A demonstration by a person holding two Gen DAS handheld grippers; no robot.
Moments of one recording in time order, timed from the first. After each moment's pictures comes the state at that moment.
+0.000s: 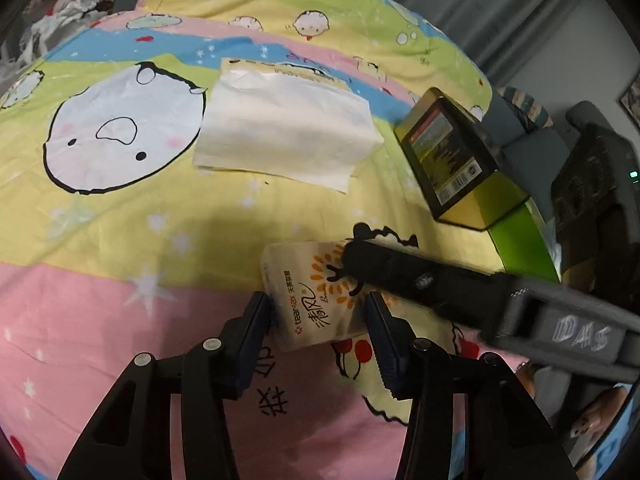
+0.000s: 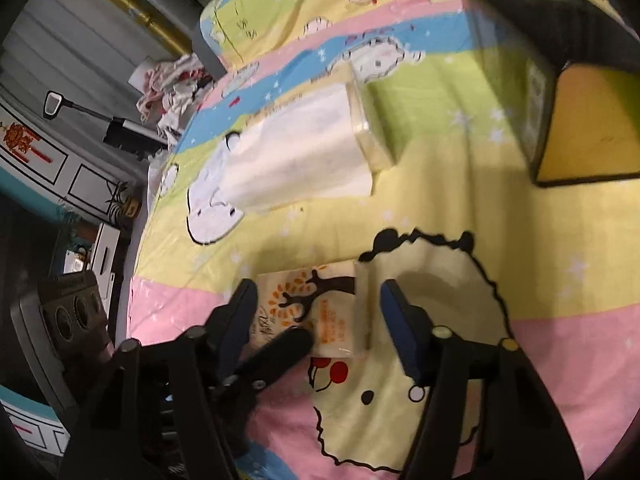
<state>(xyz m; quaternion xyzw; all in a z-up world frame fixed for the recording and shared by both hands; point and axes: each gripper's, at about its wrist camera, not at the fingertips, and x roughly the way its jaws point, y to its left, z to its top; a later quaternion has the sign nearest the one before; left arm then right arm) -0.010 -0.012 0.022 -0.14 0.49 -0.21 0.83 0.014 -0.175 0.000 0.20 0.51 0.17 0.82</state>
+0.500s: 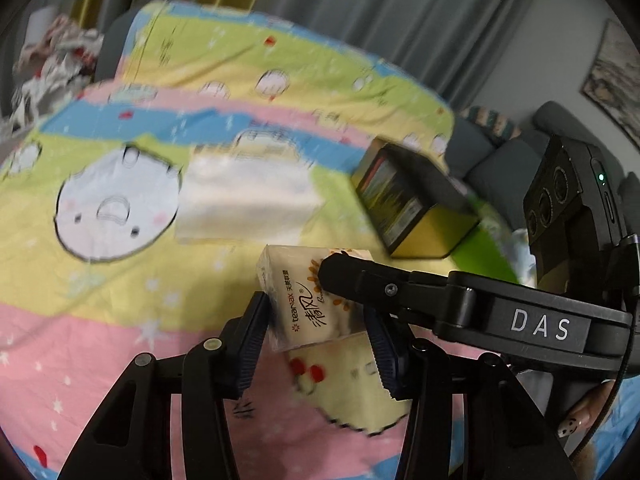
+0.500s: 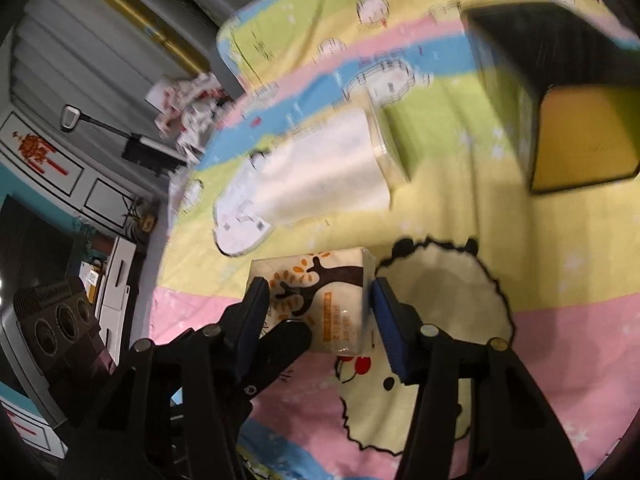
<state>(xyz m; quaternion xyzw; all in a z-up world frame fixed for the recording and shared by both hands) -0.036 -0.018 0.076 -0.12 0.40 -0.24 0.88 -0.011 -0.187 0.044 0.22 0.44 0.18 0.85</state>
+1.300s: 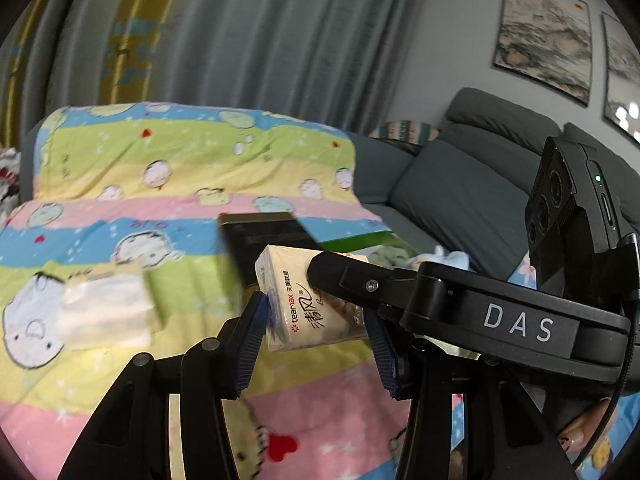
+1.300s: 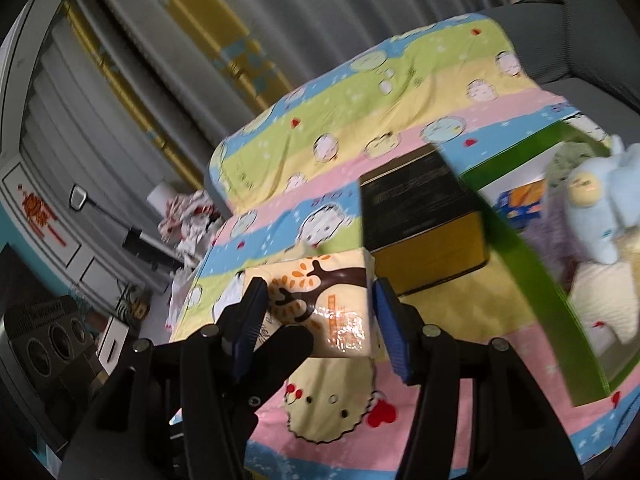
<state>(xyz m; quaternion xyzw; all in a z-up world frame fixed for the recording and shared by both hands) -0.071 -0.152 0.154 -0.05 0.28 -0.34 0.90 -0.083 -0.311 0.117 0.27 0.28 0.08 0.92</state>
